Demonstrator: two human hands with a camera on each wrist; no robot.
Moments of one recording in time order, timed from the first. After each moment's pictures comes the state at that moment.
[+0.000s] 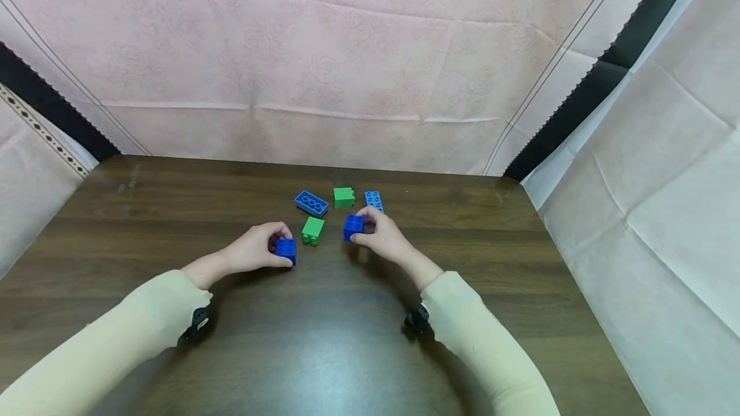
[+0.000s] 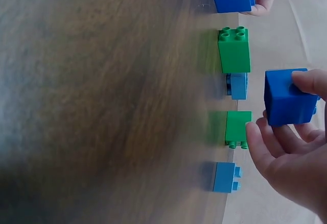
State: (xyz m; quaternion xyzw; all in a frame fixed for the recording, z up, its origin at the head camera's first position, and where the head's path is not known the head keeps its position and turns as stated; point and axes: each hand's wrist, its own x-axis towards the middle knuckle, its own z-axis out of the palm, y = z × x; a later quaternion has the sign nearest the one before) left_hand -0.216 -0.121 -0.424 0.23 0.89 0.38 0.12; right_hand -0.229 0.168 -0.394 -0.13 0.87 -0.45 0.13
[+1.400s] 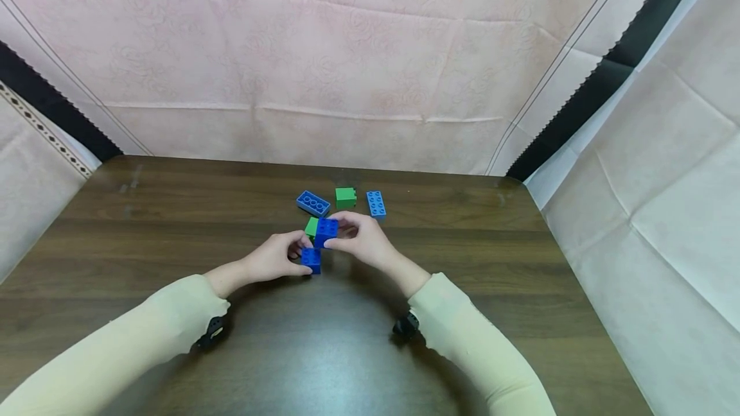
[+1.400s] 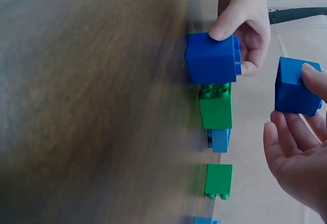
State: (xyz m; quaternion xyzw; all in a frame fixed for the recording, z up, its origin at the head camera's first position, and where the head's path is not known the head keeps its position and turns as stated) left_hand -0.206 -0.088 -0.427 0.25 0.86 0.42 0.13; right_hand -0.214 0.137 -0.384 -0.23 0.83 -0.50 0.11
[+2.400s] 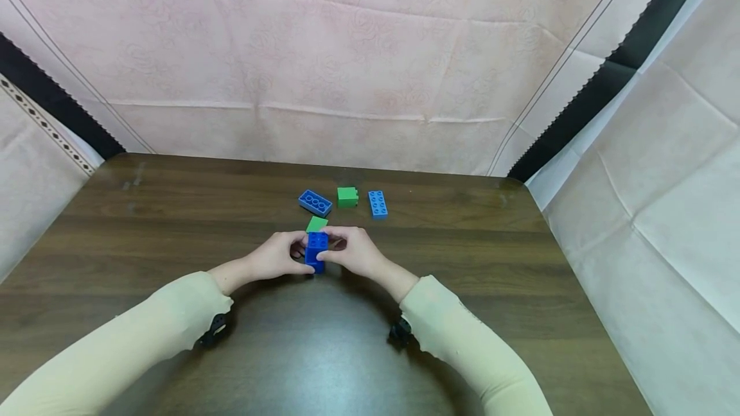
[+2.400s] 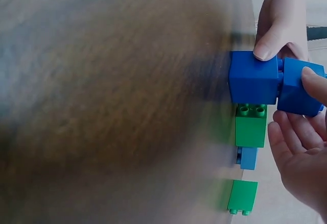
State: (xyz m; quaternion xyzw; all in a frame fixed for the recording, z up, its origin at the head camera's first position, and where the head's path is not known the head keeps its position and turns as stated) left_hand -0.207 -0.087 -0.430 0.24 0.87 0.42 0.14; right_hand -0.208 0.120 -0.404 -0.26 0.85 -0.44 0.13
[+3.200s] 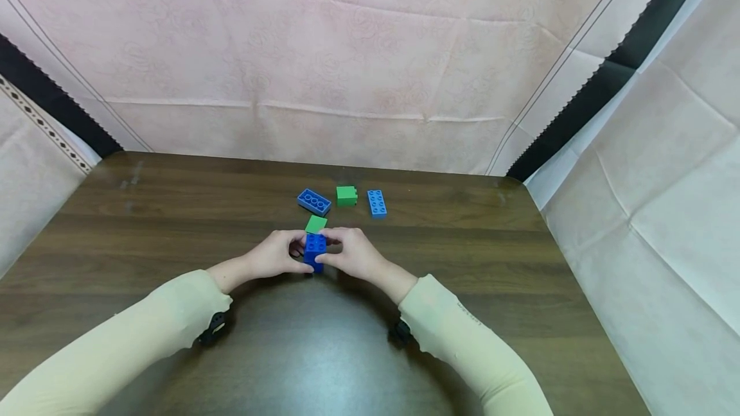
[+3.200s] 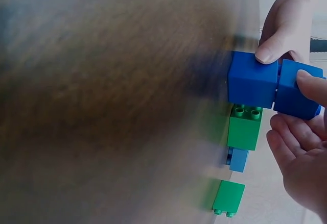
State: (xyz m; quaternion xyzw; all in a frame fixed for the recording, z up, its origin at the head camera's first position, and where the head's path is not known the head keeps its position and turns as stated) left_hand -0.210 -0.087 -0.432 0.25 0.87 0.41 0.12; right_hand -0.205 0.120 -0.399 -0.30 0.87 -0.38 0.11
